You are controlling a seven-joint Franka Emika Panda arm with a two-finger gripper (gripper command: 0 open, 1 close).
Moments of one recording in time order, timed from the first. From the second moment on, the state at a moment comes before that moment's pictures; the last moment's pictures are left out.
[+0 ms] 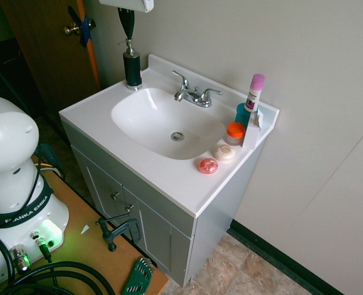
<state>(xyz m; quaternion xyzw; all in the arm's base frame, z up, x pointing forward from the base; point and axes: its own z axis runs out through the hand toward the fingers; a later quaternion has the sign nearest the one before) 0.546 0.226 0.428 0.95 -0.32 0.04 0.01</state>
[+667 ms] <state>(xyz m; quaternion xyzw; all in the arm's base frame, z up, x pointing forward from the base) 0.534 0.191 0.467 0.94 -0.35 0.04 -0.07</state>
